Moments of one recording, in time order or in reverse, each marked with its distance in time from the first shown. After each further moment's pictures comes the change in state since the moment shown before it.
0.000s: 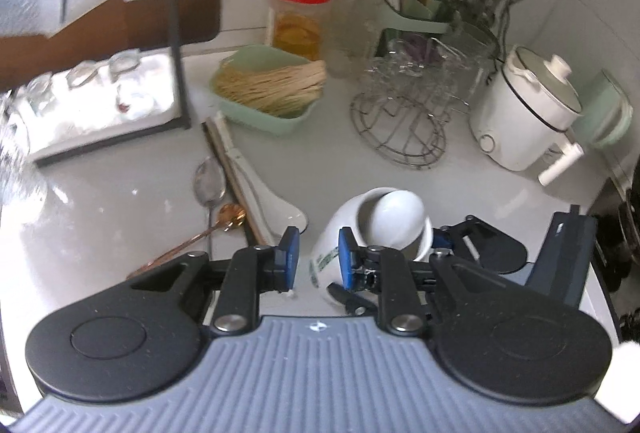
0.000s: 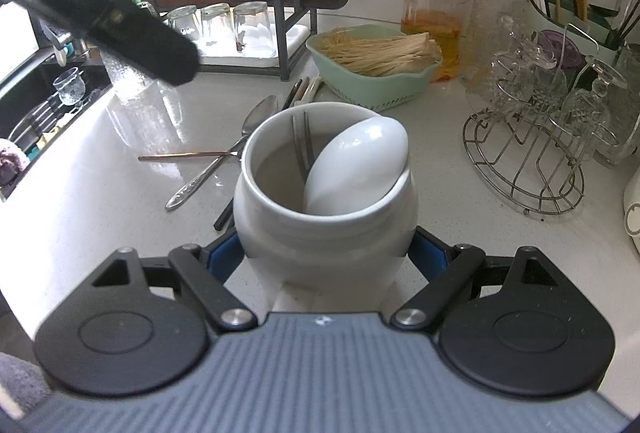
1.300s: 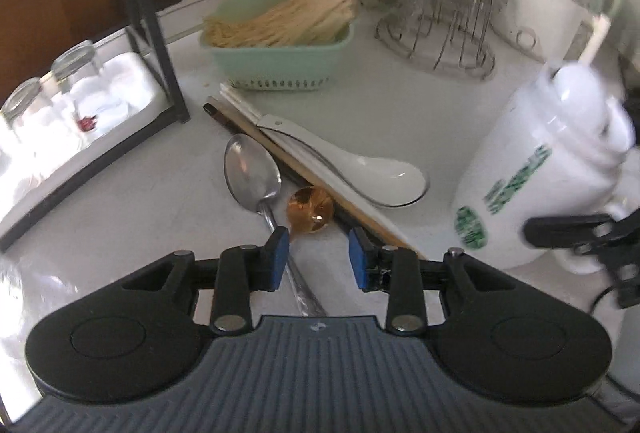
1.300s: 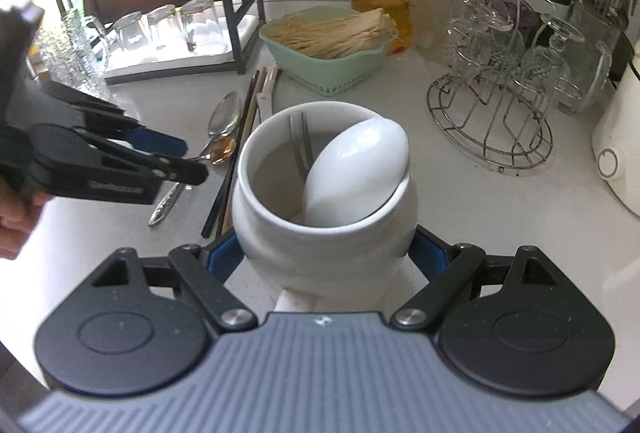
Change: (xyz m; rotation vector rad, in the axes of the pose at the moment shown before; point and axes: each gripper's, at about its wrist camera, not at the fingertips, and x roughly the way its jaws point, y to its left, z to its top) left arm 0.129 0.079 -0.022 0.409 0.011 -0.013; right arm -0.001 0.009 0.003 0.171 0.056 -0.137
